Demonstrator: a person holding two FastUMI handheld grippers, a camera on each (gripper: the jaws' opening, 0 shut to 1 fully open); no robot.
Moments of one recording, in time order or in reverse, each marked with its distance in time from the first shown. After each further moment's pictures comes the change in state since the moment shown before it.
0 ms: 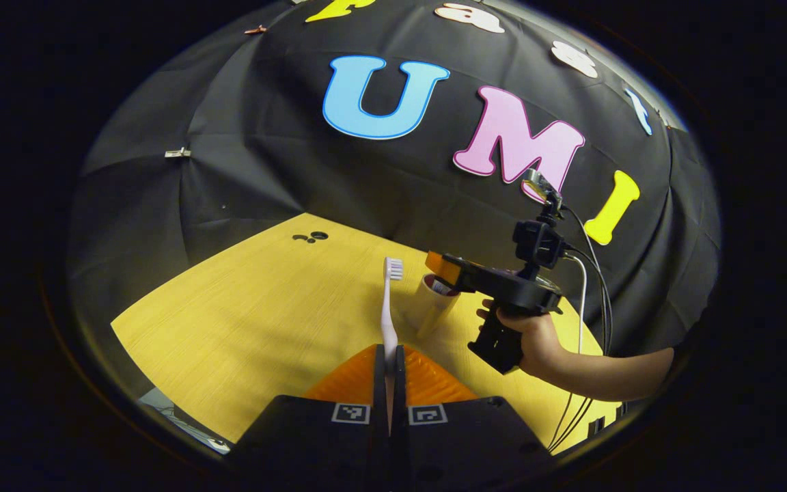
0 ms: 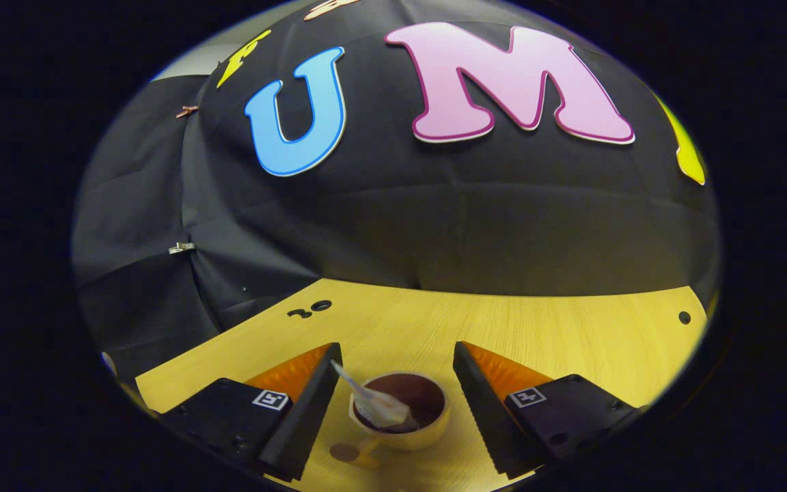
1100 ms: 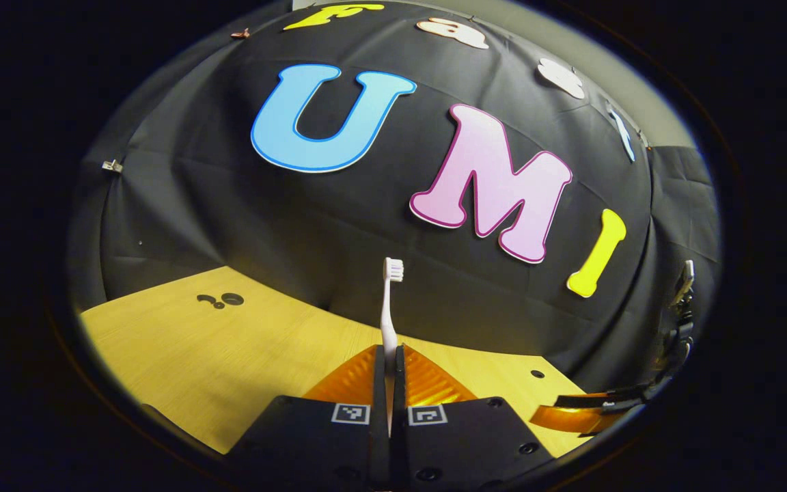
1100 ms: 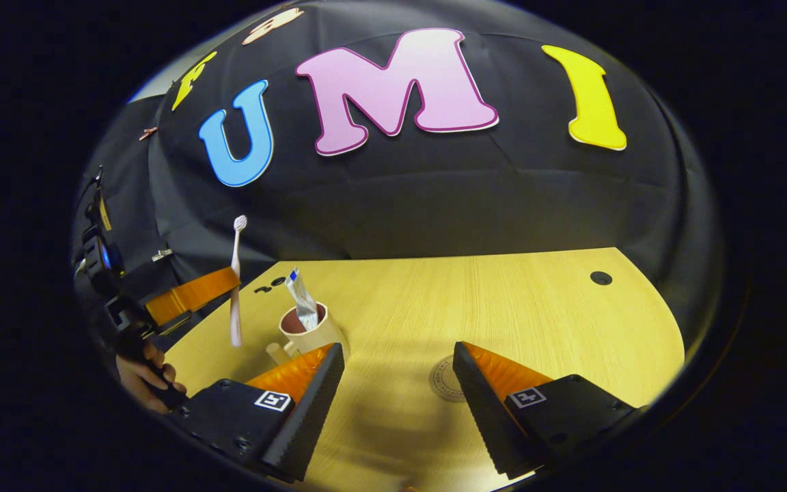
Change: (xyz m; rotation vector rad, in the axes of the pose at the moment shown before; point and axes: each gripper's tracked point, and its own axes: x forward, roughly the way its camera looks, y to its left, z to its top) left arm 0.182 -0.071 0.090 0.005 -0.274 -0.205; right arm -0.159 -0.119 -0.031 0.099 0.127 -0.177
